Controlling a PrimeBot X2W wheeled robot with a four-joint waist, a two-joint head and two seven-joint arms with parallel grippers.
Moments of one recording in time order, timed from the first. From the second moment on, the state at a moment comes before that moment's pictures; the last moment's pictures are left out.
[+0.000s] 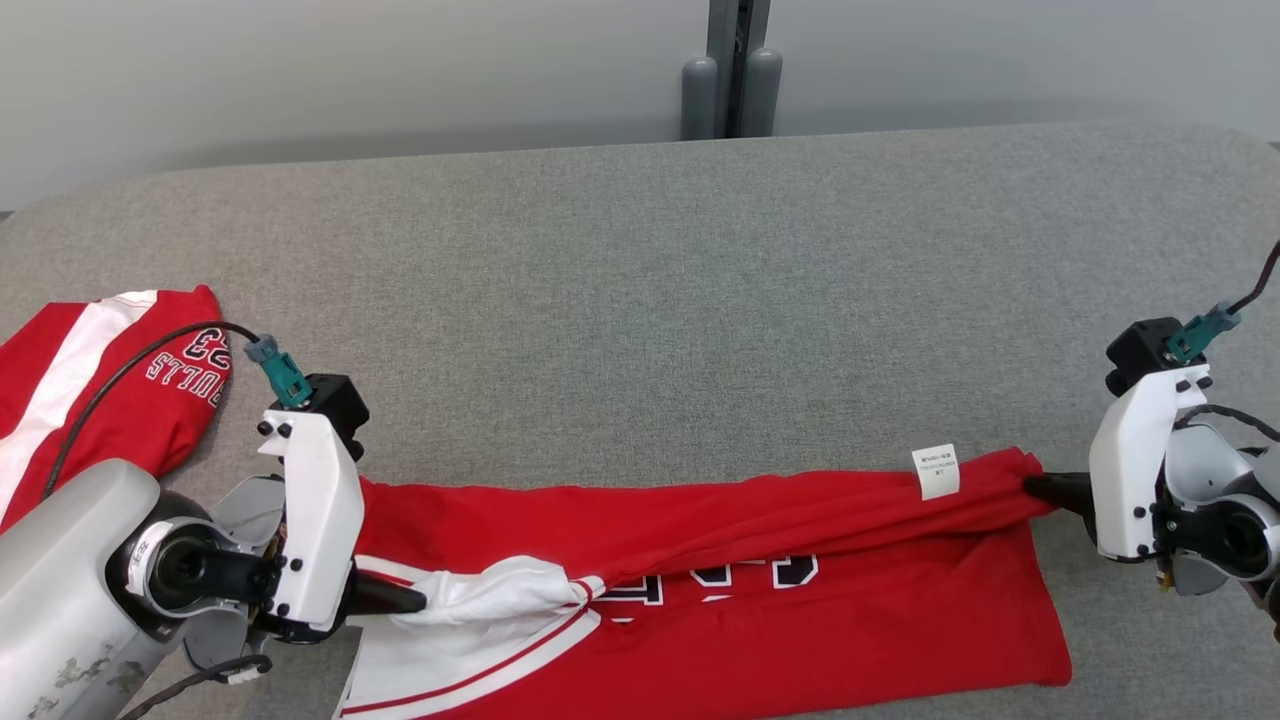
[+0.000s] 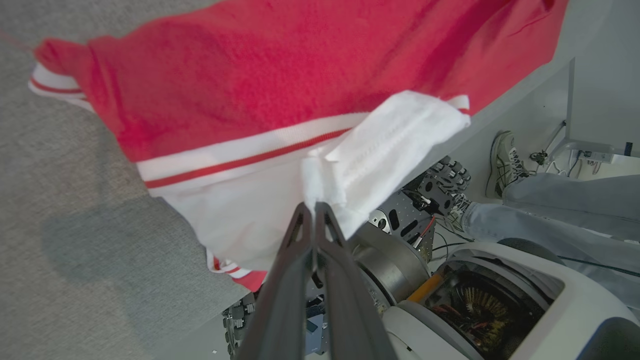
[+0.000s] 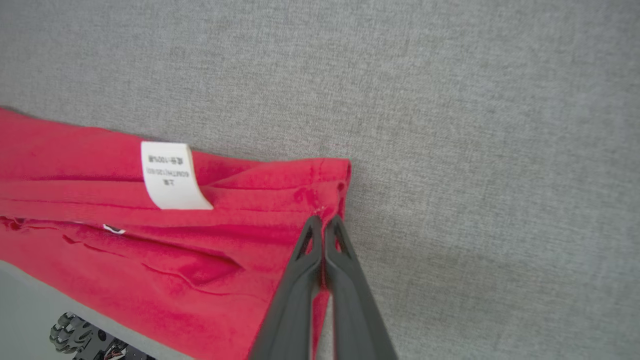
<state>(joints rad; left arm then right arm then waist) -0.68 0.71 -0.91 0.15 -1.46 0.03 1.08 -0.75 -0.64 0.96 0.59 1.22 0.13 0.57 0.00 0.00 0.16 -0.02</state>
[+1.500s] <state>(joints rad) -0.28 0.70 -0.60 0.03 -1.05 0.19 -0.15 -0.41 -0.57 0.52 0.47 1.04 0.13 -0.26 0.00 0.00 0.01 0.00</state>
